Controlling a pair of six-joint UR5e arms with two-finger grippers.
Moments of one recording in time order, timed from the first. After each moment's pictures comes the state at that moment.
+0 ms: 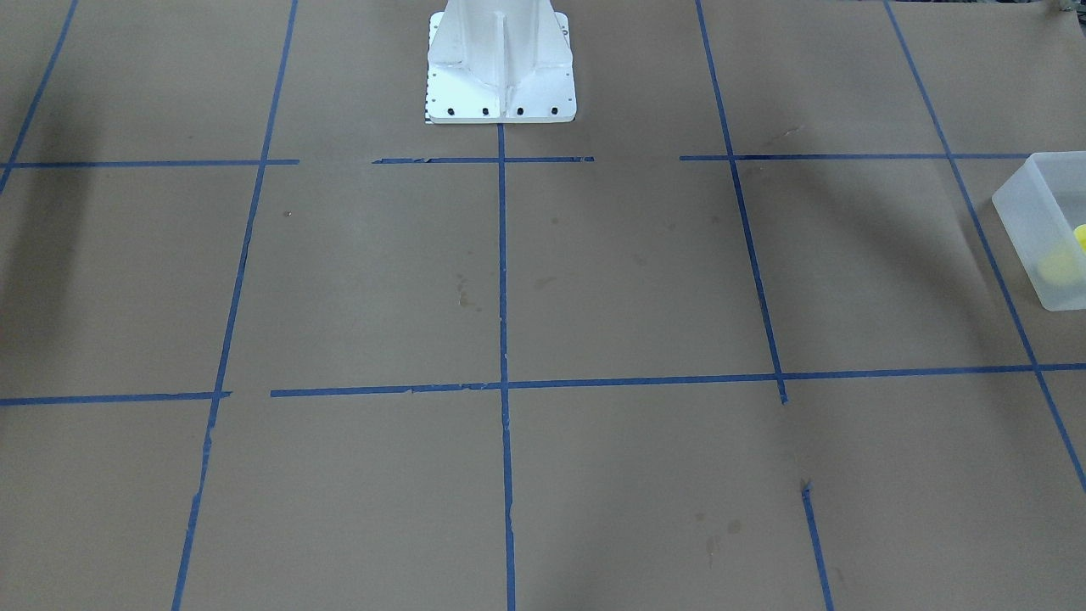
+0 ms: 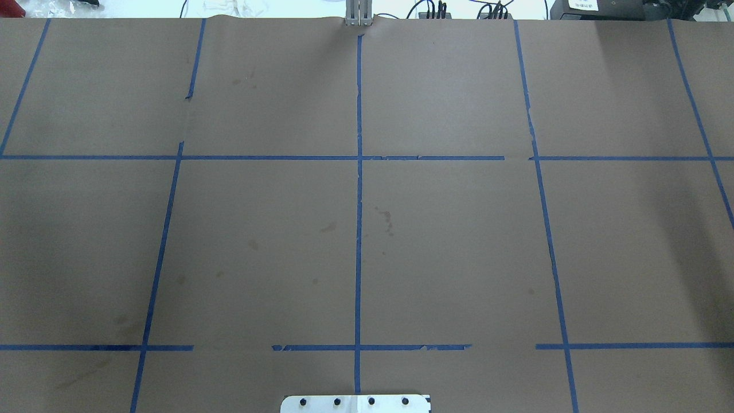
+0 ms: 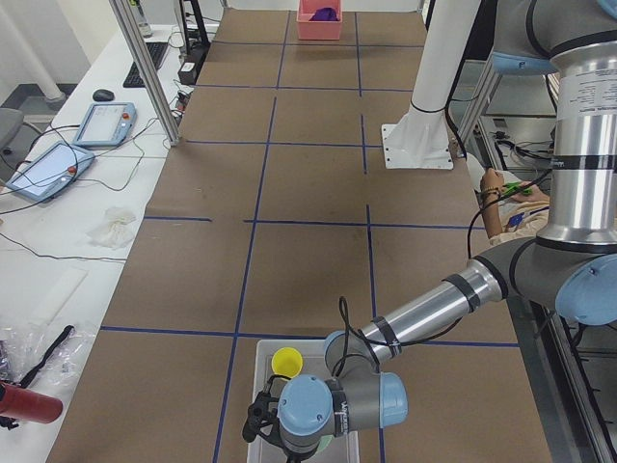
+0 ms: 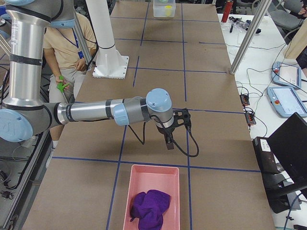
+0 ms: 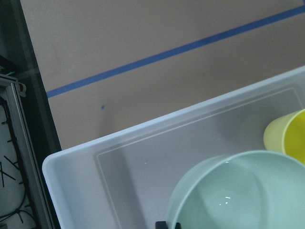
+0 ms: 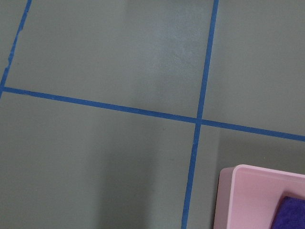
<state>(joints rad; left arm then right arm) -1.78 -1.52 -1.10 -2.01 -2.20 0.49 1.59 -1.73 1.87 -1.44 2.39 0.03</state>
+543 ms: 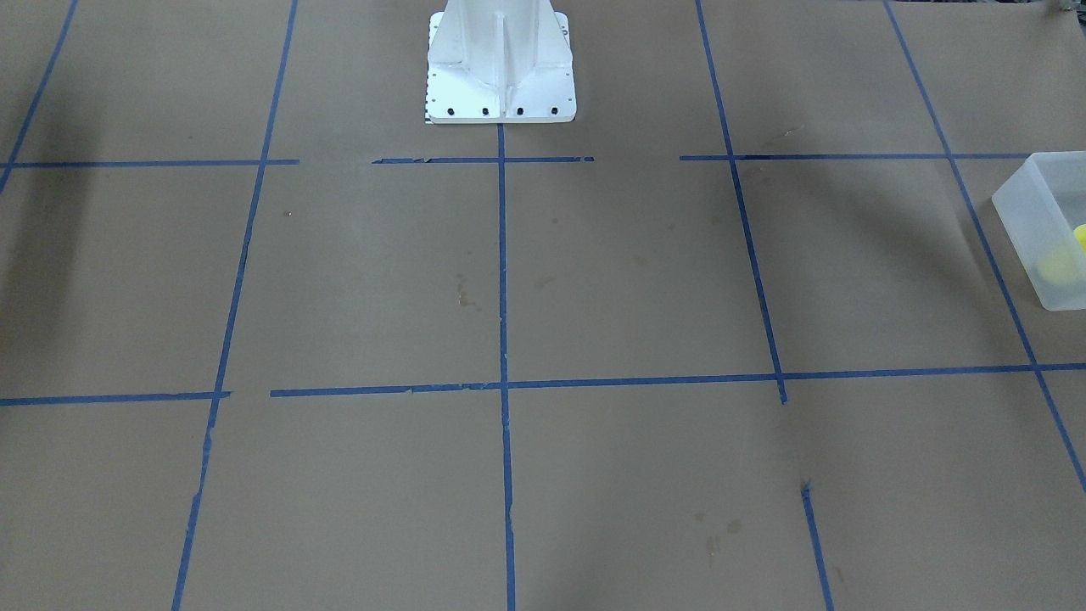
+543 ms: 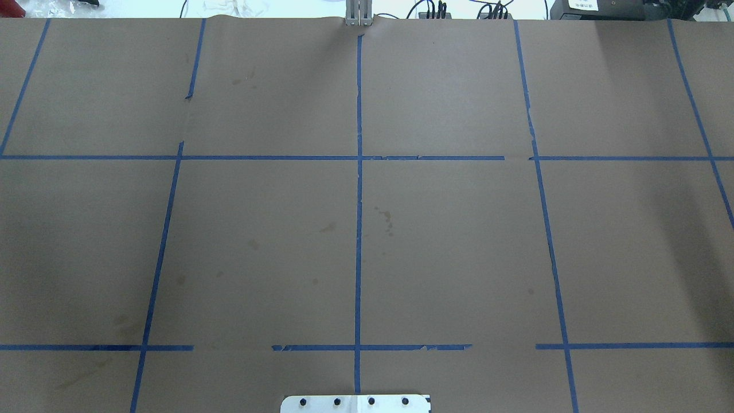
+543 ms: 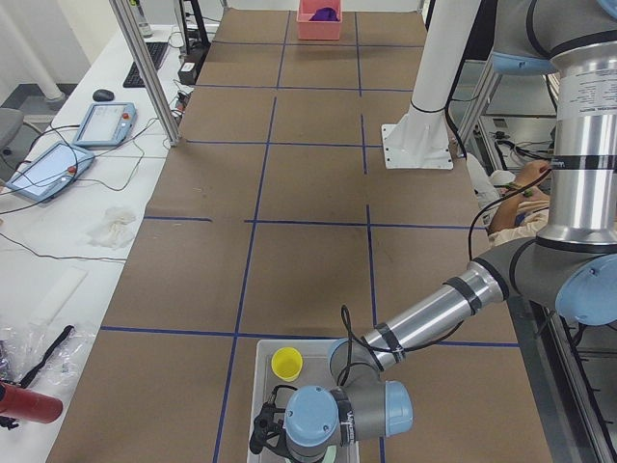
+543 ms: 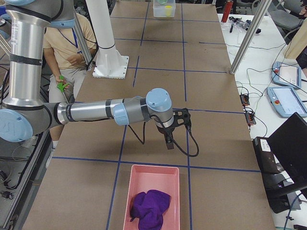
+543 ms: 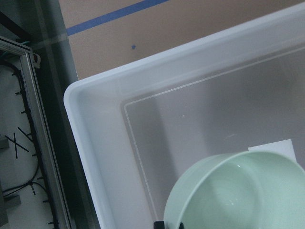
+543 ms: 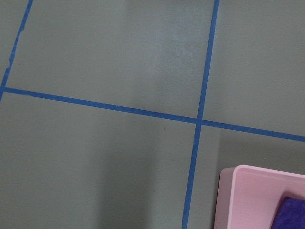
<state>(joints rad) -1.79 -1.53 -1.09 -2.03 -2.21 0.45 1.59 -1.73 1.88 -1.44 2.39 0.03</state>
